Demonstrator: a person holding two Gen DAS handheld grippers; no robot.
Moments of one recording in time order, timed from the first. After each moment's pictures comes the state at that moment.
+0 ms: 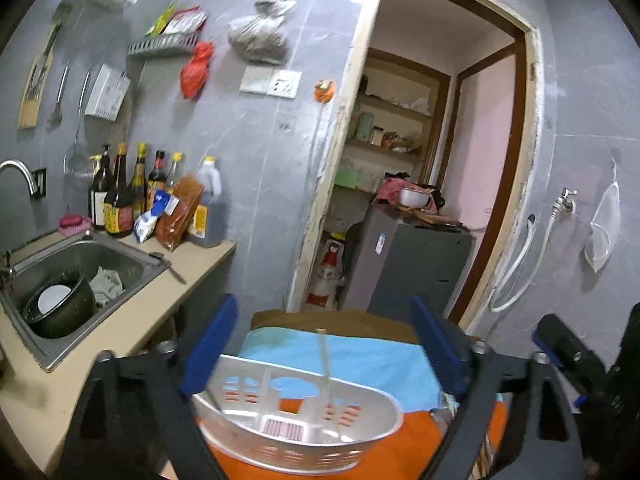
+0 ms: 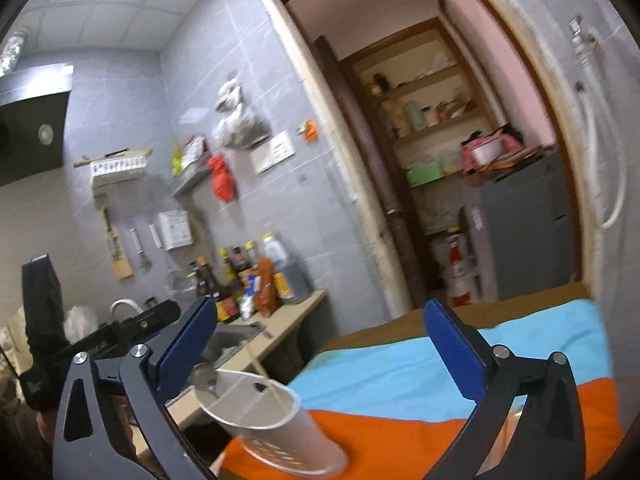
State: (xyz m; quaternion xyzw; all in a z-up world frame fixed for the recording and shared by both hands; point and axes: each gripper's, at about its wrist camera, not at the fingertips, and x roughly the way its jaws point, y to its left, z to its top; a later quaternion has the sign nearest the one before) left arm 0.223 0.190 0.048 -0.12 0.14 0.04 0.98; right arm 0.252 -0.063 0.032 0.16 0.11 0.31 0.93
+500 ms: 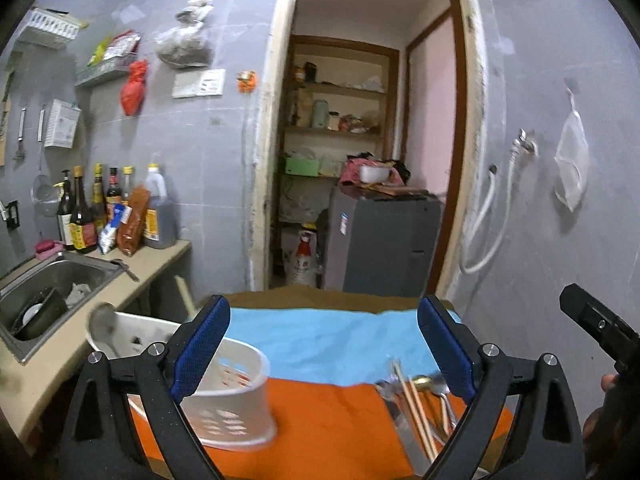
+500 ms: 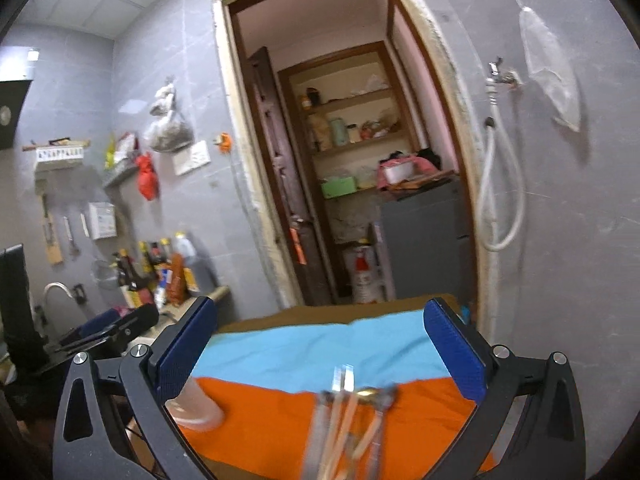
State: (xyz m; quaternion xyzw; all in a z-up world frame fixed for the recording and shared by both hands) left arm 0.237 0.065 0.012 -0.04 0.16 -0.01 0.99; right arm 0.221 -0.172 0.013 0.11 0.13 0.17 0.97
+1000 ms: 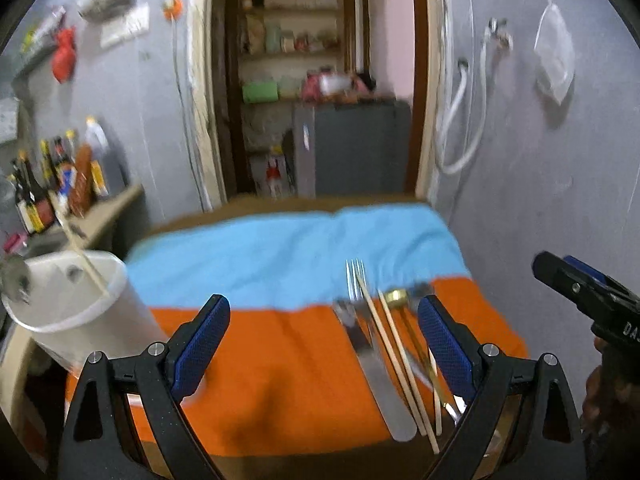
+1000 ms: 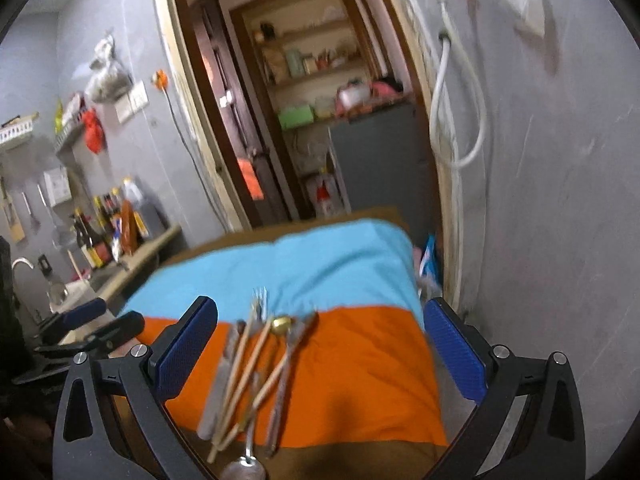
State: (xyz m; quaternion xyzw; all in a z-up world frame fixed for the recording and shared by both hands) left arm 0.296 -0.002 -0.082 0.02 0.31 -0.06 0.95; right arm 0.276 -0.224 -0.069 0.11 0.27 0.14 0.95
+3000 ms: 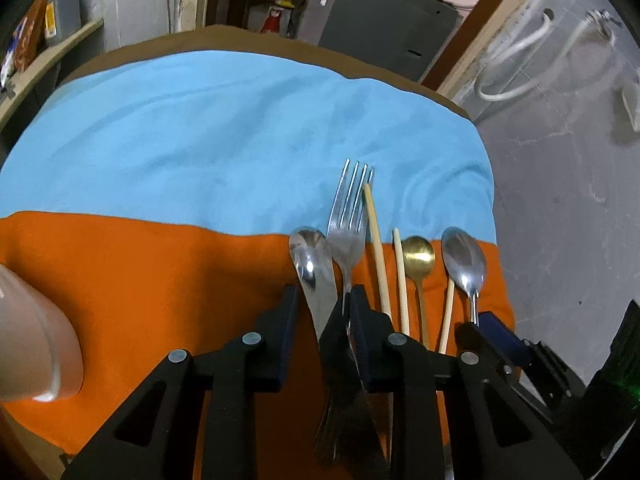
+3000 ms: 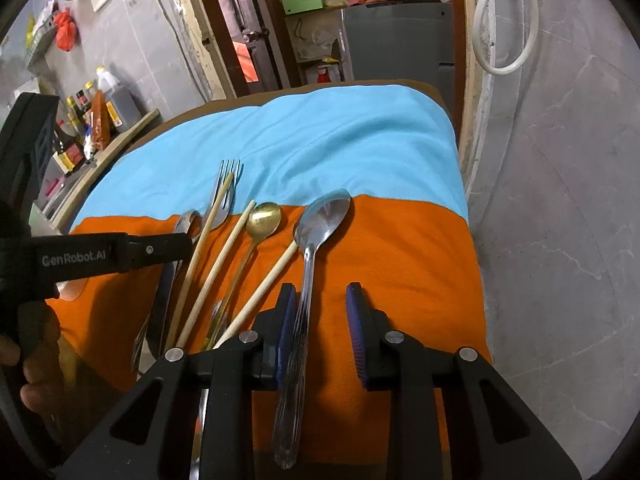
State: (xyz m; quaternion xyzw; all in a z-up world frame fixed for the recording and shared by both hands) left arm 0.408 0.012 -0.153 -0.13 0.54 -0.07 0.83; right arm 0.334 -0.176 -0.135 0.03 0.45 0.15 0.88
